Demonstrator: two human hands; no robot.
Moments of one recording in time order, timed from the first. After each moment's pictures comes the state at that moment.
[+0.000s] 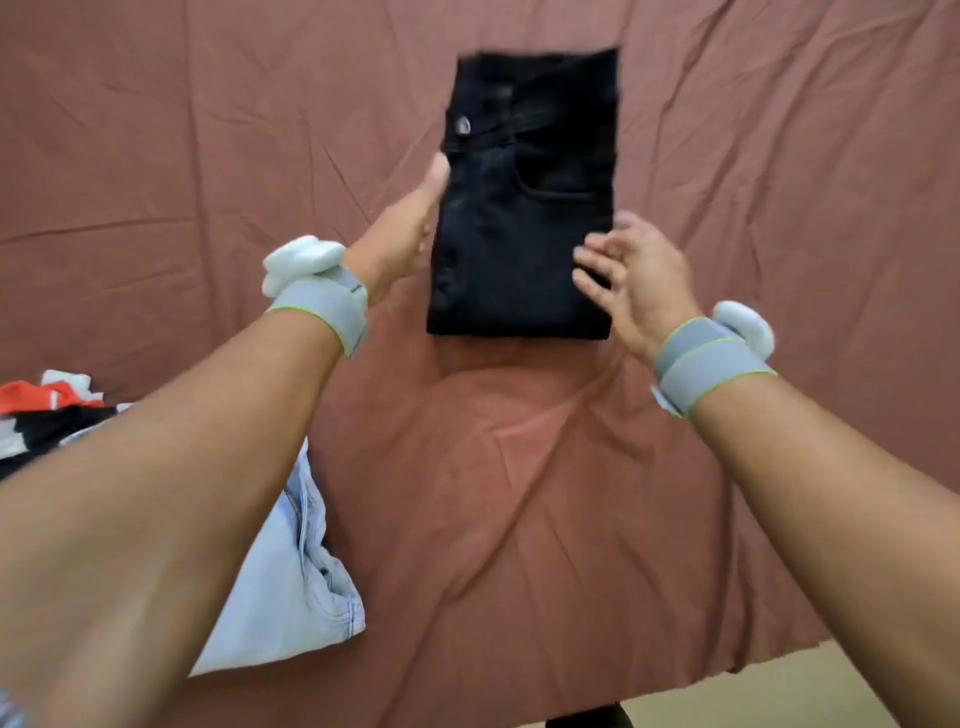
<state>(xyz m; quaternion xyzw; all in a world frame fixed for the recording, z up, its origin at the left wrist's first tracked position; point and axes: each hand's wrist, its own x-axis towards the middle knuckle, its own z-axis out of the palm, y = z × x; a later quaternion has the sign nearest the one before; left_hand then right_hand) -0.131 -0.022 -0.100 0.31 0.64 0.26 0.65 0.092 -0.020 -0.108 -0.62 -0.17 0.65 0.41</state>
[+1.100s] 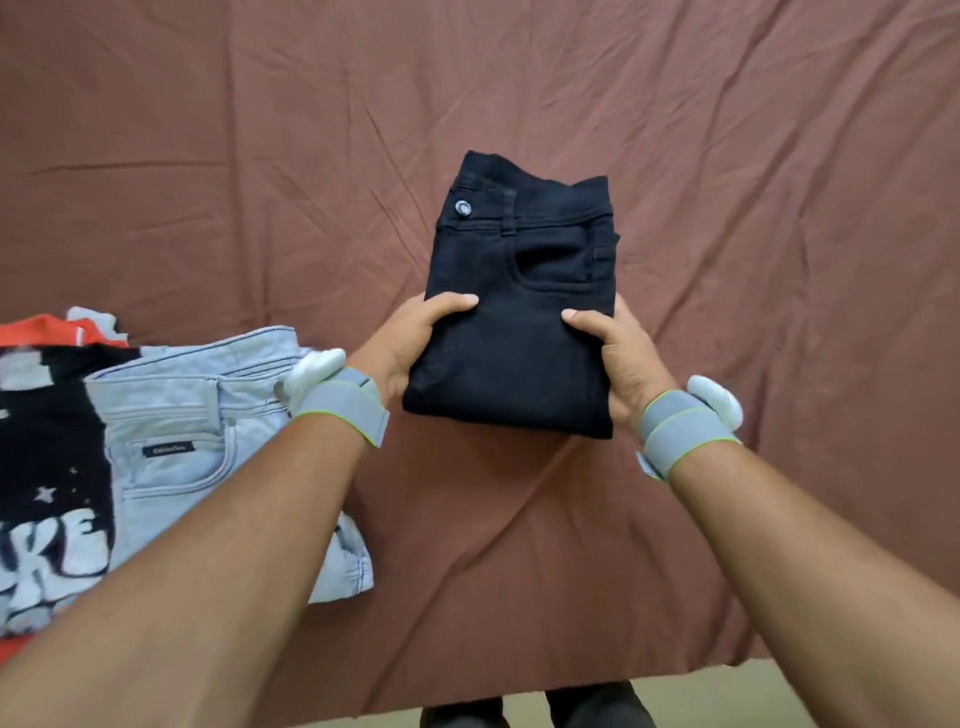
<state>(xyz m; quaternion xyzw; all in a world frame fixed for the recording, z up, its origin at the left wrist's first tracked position) -0.129 -0.121 -0.144 0.09 0.59 0.34 0.72 0.077 -0.094 -0.151 -0.58 -0.20 0.73 0.30</state>
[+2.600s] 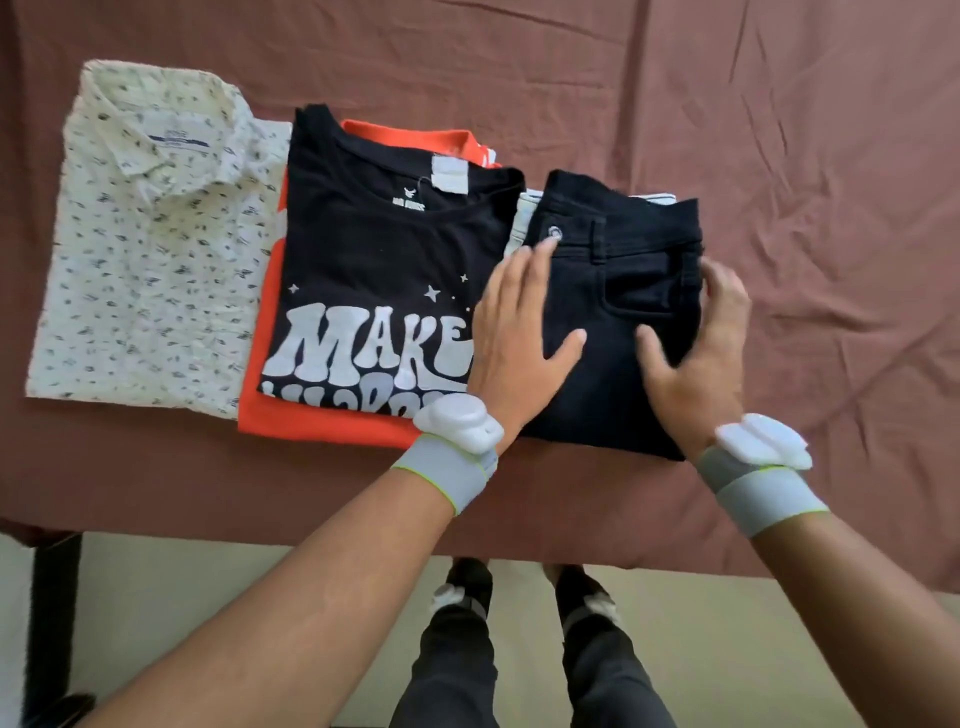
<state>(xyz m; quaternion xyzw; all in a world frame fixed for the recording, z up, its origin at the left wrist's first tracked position) -0.351 -0.407 -0.128 0.52 0.76 0.29 0.28 -0.183 -0.341 -0.108 -0.57 -0.75 0.26 0.20</state>
